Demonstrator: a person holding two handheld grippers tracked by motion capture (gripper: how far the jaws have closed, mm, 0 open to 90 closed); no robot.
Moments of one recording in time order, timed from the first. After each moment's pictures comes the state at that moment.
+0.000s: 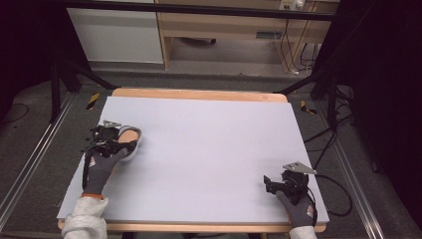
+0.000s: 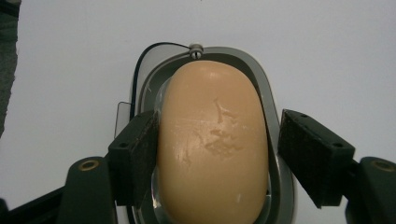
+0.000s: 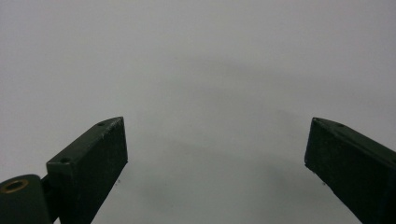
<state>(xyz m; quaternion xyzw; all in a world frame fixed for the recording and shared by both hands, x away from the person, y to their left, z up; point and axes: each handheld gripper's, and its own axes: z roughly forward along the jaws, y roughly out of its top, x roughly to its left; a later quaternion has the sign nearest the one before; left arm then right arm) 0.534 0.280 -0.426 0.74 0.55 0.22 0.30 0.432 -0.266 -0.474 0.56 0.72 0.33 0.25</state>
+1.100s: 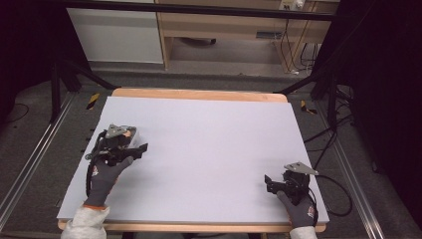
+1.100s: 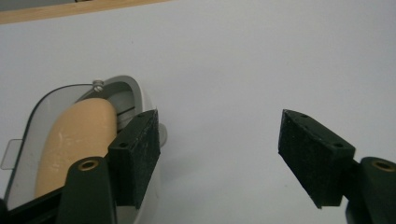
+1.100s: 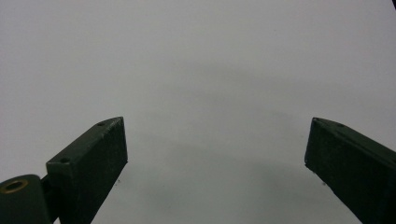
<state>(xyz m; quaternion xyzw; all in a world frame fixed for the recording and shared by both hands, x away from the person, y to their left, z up) 0.493 0.250 -0.410 0.75 0.49 0.22 0.39 0.429 -0.268 -0.472 0.56 0.71 0.34 0.26</state>
